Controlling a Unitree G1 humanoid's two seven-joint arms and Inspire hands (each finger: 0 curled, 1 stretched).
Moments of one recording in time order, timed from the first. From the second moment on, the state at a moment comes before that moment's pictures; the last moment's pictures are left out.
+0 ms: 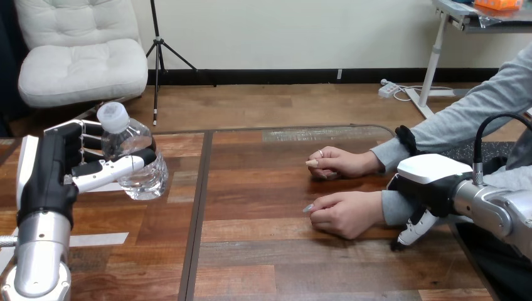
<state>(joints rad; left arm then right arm) -0.06 0.30 0.21 -0.09 0.09 0.22 0.03 -0.80 -0.62 0.57 1.23 -0.83 -0.49 0.07</state>
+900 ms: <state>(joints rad) -0.05 0.30 0.21 -0.09 0.09 0.22 0.03 -0.80 -0.59 0.58 1.24 -0.83 -0.46 0.04</state>
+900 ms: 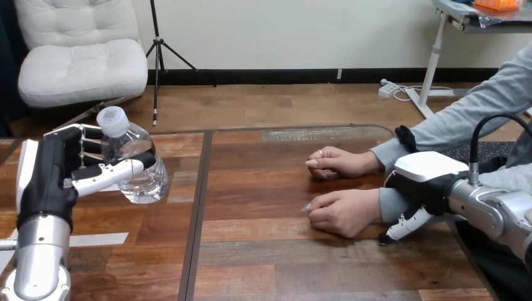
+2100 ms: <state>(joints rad) -0.05 0.30 0.21 -0.09 0.08 0.22 0.03 -0.81 -0.59 0.58 1.24 -0.81 -0.46 0.02</state>
